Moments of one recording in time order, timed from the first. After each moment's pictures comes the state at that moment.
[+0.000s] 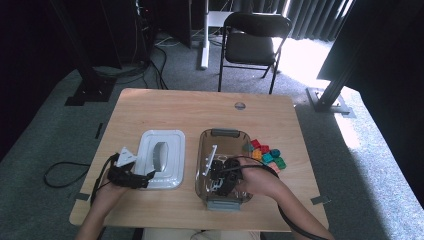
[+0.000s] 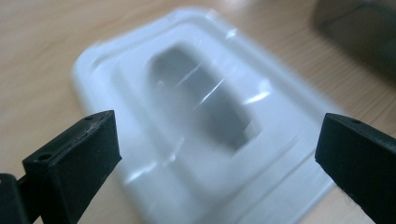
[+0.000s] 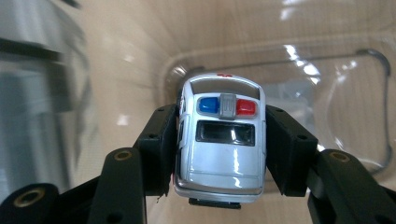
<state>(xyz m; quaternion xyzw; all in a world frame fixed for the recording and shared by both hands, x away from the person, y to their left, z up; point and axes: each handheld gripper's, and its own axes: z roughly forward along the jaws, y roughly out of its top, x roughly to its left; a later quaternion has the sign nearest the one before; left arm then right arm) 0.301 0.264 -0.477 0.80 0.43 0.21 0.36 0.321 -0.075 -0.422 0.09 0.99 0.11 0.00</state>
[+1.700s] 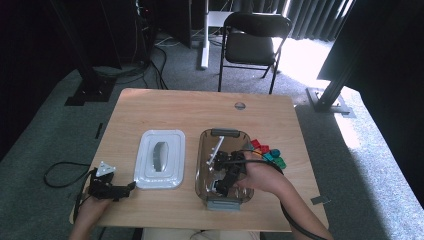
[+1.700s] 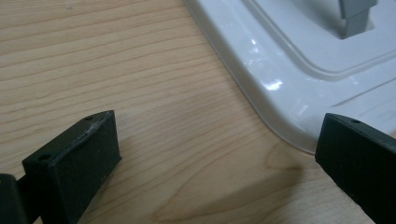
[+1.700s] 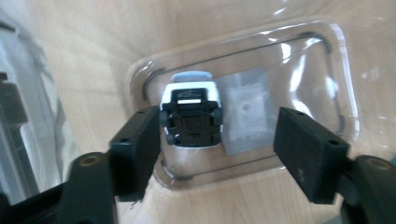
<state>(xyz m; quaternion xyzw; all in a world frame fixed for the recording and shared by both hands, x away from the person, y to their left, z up) 0.288 0.315 -0.521 0.77 0.52 0.18 0.32 0.332 -0.087 -0.407 0.16 0.98 0.13 0.03</state>
